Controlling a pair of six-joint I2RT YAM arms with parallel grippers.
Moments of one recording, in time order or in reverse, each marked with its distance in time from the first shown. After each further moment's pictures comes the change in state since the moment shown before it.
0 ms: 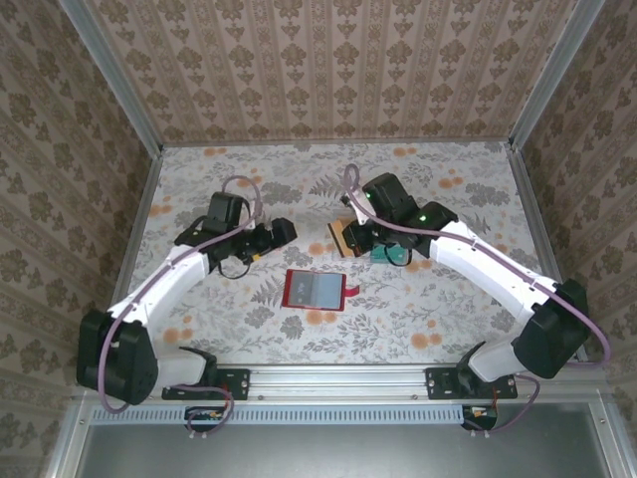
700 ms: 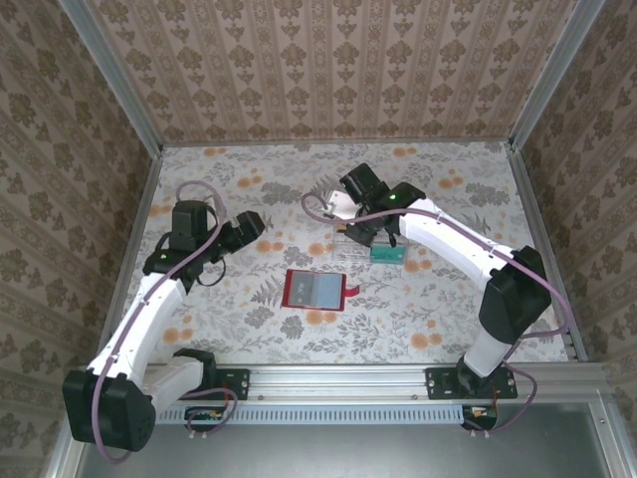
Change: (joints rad) left arm 0.158 -0.240 -0.083 0.010 -0.161 0.004; right arm 0.003 0.264 0.195 -0.140 0.325 -0.711
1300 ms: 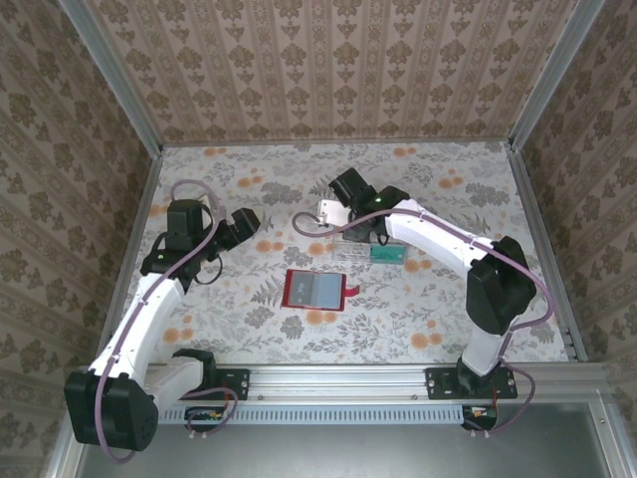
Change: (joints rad) left arm 0.027 0.000 -0.001 0.026 0.000 0.015; right arm 0.021 0.082 0.000 0.091 0.099 -0.204
